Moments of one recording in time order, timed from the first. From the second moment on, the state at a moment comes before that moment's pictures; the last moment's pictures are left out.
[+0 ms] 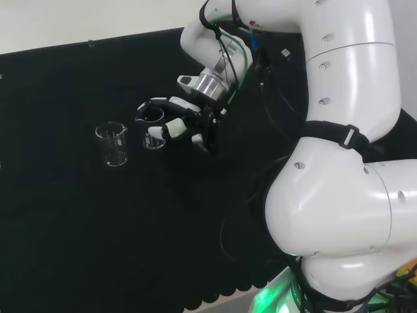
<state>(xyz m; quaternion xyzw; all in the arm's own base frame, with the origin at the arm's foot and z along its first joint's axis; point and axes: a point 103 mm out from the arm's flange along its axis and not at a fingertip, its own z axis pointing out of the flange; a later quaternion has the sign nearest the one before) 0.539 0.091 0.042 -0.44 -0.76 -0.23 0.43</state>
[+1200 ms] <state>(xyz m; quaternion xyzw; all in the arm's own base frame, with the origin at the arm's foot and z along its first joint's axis) 0.538 0.100 0.035 -0.44 -0.75 -0.24 0.43</state>
